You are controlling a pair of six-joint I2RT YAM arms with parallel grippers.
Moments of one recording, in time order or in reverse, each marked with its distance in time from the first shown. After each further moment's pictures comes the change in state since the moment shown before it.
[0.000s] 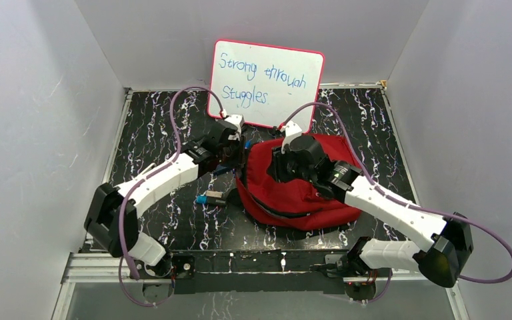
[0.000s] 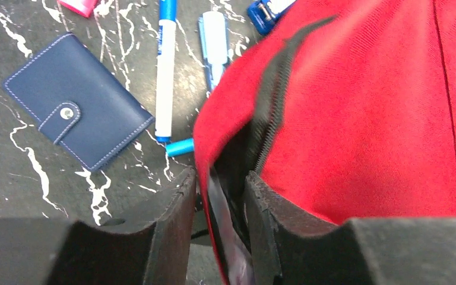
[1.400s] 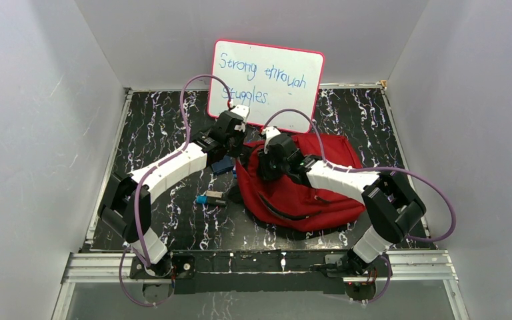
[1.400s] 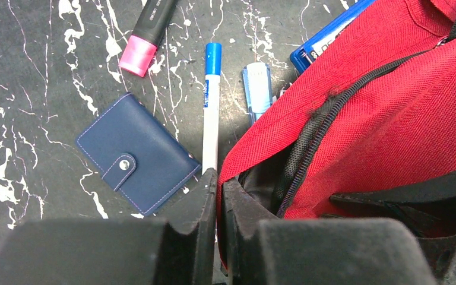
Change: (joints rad) left arm 0.025 0.151 0.129 0.024 -0.127 0.181; right arm -0.097 0.441 -0.030 0.353 -0.102 -0.047
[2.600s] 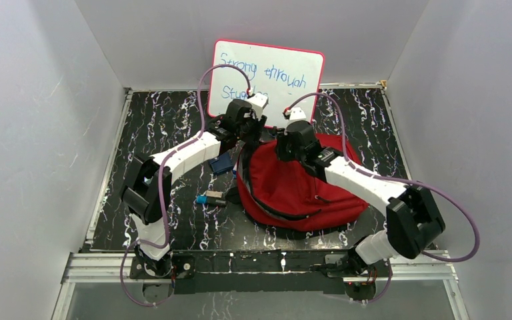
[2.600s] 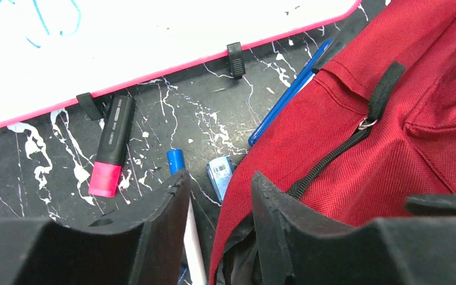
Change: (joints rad) left arm 0.014 0.209 0.159 0.210 0.173 0.184; right arm -0.090 -0.172 0.033 -0.074 0.224 0.030
